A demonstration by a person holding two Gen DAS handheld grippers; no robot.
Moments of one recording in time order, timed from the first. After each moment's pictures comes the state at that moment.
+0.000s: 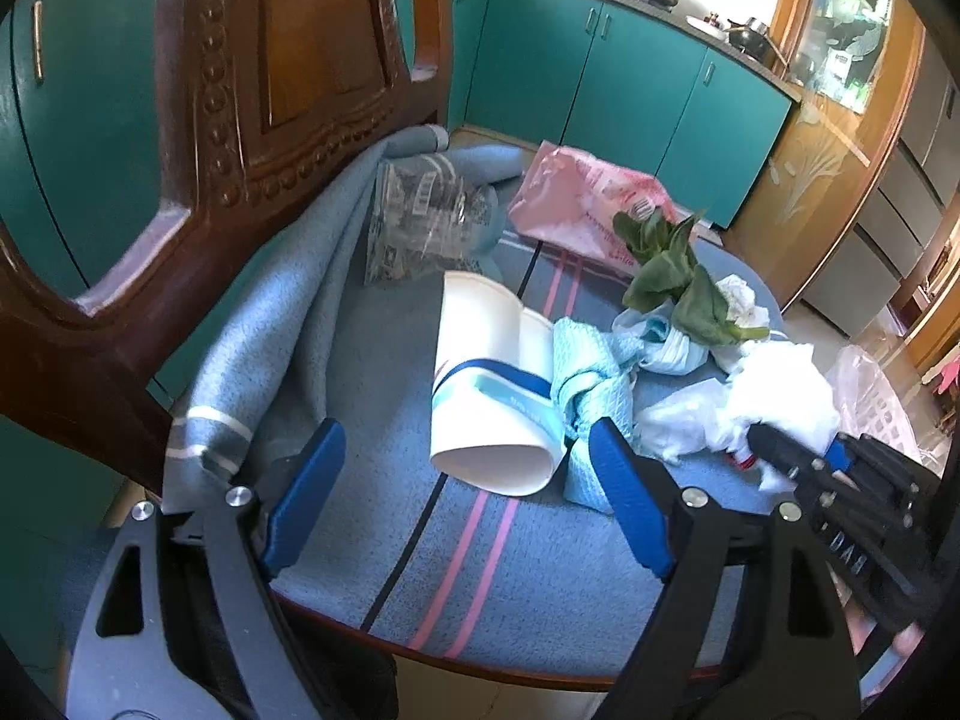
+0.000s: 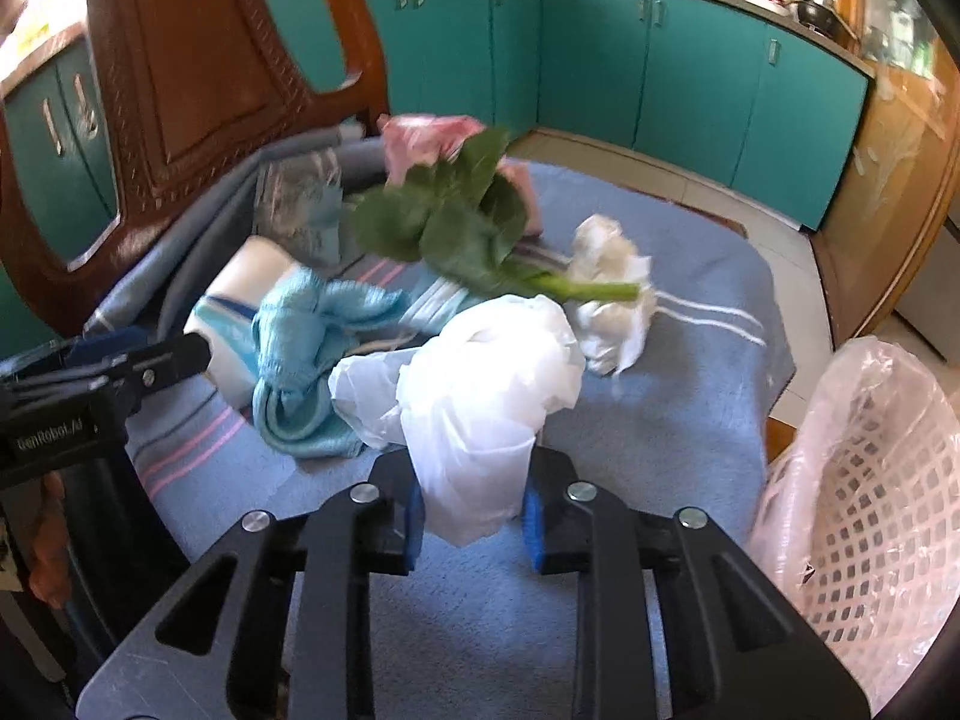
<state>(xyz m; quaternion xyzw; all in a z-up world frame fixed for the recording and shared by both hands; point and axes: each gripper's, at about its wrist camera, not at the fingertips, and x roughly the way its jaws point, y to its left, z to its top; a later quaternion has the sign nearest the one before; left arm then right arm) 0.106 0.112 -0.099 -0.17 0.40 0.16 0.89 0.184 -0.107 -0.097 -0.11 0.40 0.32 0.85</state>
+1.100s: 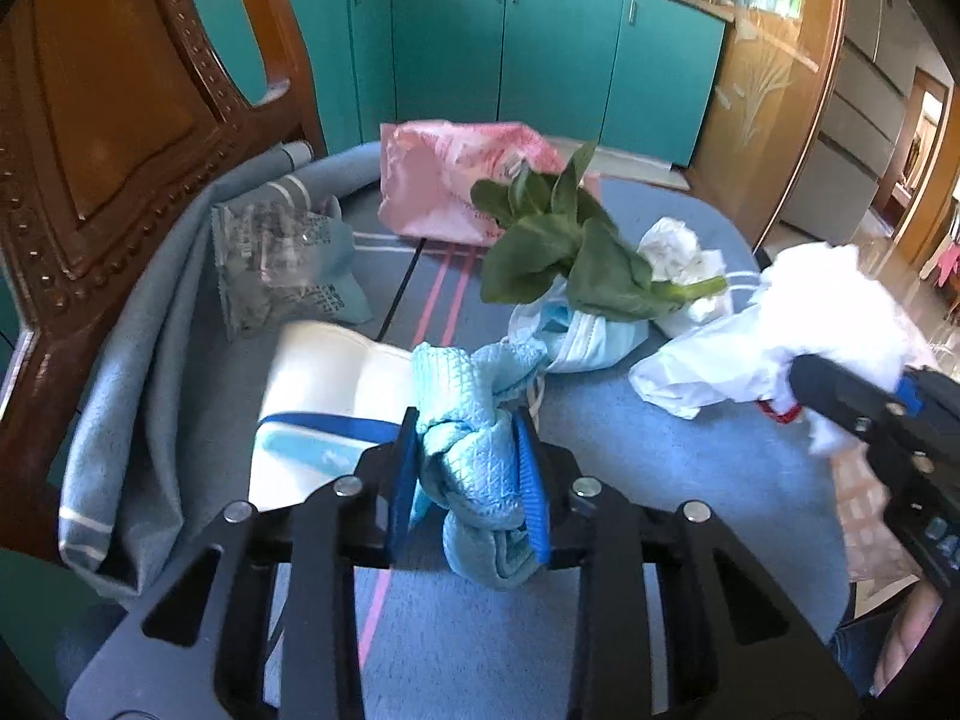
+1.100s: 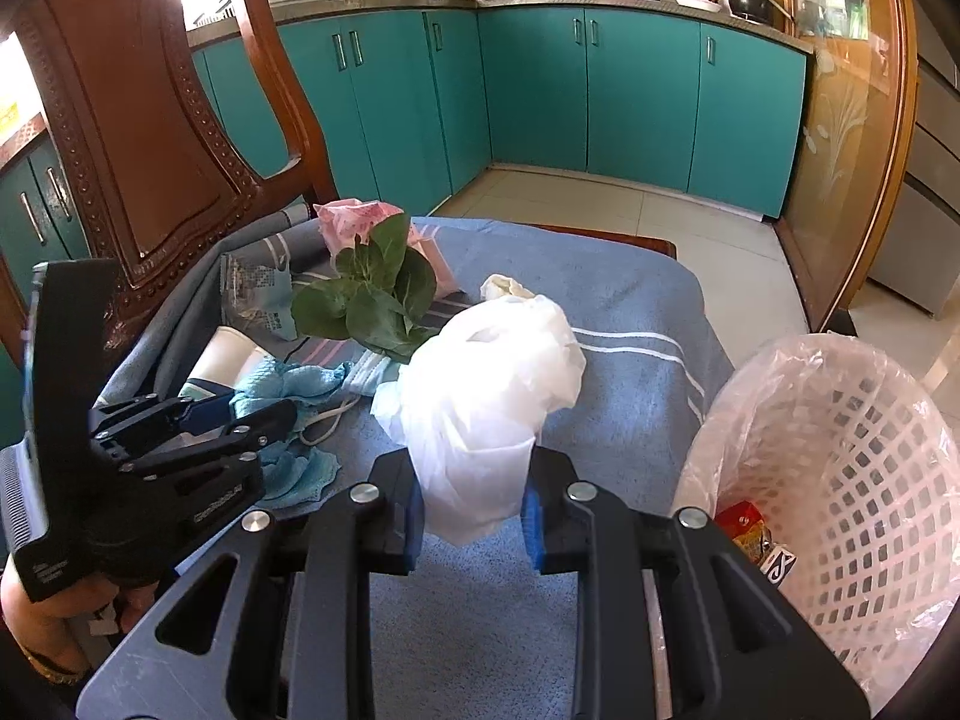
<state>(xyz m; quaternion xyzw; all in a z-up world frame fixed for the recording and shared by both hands) 0.160 0.053 -0.107 -0.07 0.42 0.11 0.90 0.193 -0.141 -0.075 -0.06 0.38 0.29 0.88</state>
